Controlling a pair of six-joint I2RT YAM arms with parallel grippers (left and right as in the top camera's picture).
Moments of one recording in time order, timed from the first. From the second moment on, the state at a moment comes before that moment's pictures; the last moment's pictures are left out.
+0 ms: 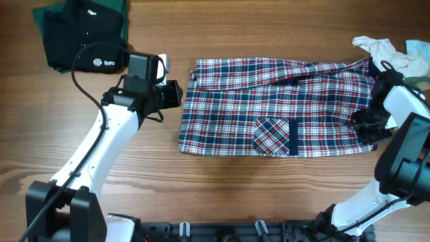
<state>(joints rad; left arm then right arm) -0.23 1.53 1.06 -0.53 0.20 -0.35 -0.42 1.91 1.16 -0.89 0.25 0.83</state>
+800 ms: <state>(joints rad) -0.33 1.81 1.06 -0.11 0.39 -0.45 -0.43 1.39 1.21 -0.88 -0.14 0.50</state>
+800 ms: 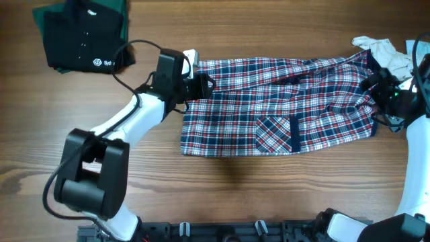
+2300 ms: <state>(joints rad) -0.19 1.97 1.22 0.13 0.27 -0.57 -0.43 1.39 1.21 -0.94 -0.16 0.44</state>
